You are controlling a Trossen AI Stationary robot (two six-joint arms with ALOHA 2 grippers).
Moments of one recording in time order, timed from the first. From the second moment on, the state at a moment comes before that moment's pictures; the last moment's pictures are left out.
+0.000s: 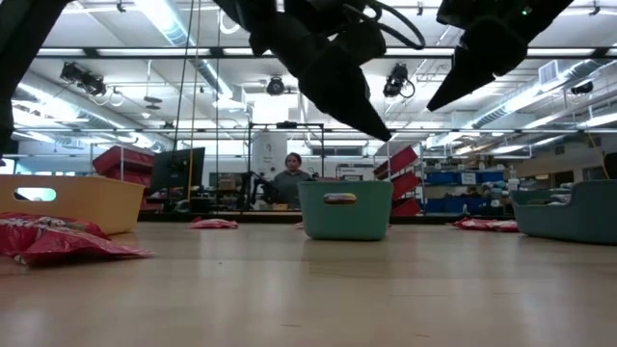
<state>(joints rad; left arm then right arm) 0.08 1.94 1.50 -0.34 0.13 0.35 0.19 1.13 0.81 -0.55 0.58 0.23</state>
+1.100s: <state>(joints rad) 0.00 1.77 0.60 1.06 0.29 -0.06 0.00 1.67 0.58 0.64 0.26 0.14</state>
